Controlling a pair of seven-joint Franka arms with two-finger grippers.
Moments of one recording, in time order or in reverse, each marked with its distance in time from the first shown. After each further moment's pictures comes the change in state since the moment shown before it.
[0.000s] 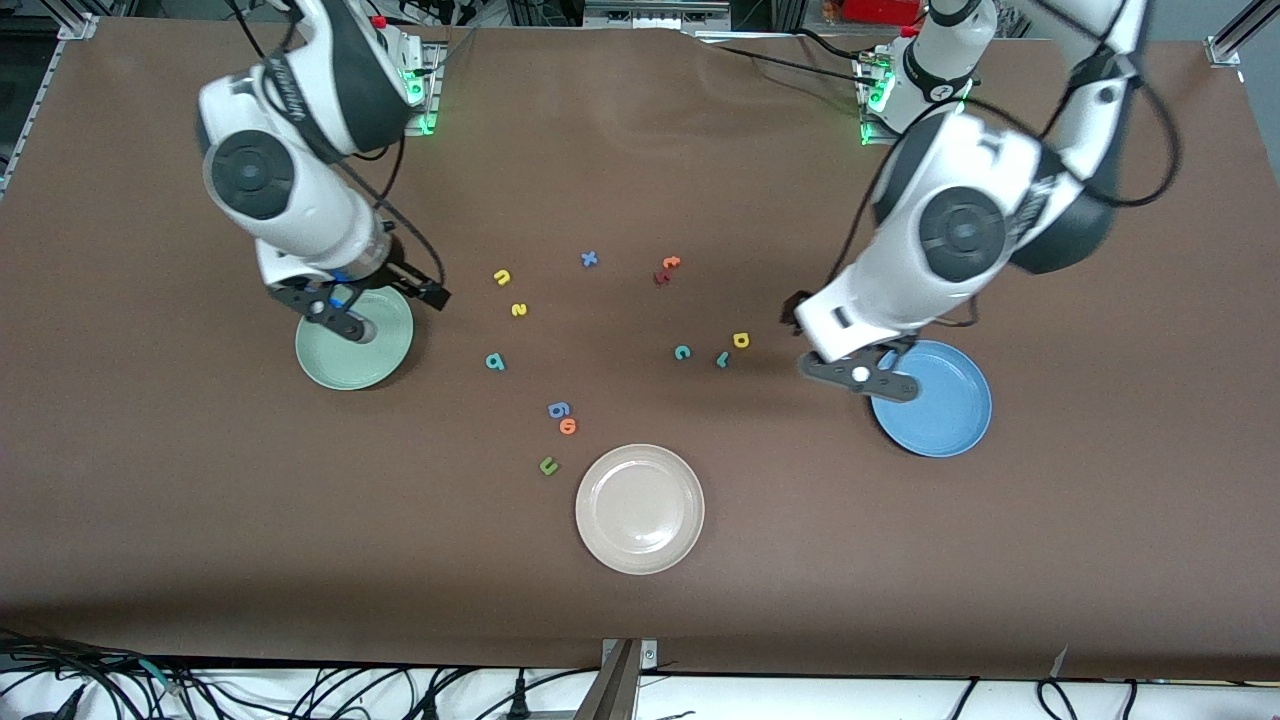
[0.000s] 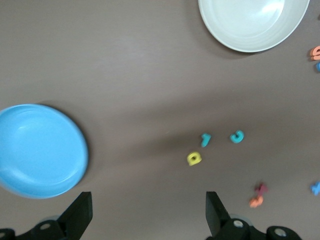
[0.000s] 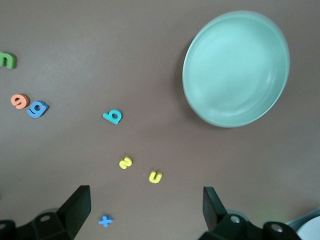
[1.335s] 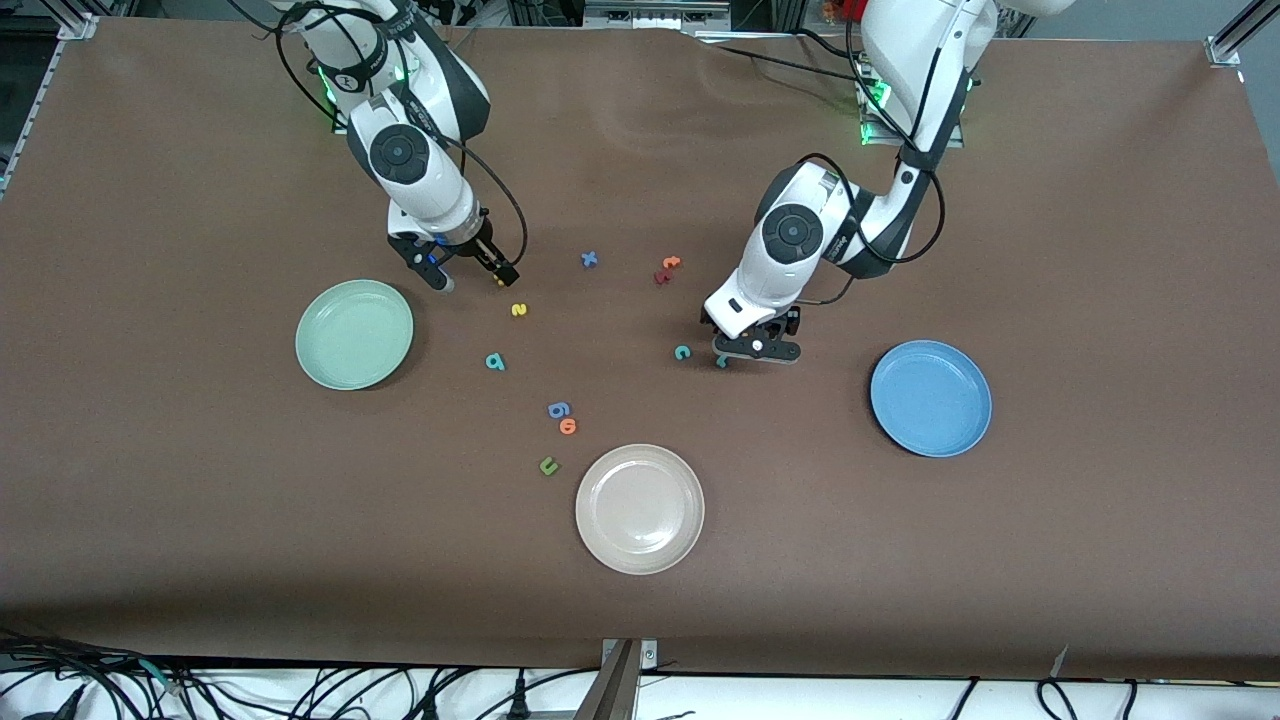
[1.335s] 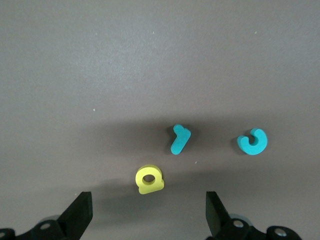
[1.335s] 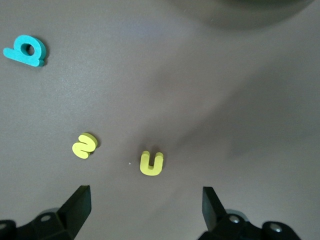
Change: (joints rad) left arm -0.158 0.065 -0.010 -0.506 -0.041 0.653 -0.221; right arm -0.001 0.048 0.123 -0.531 0.000 0.679 0.341
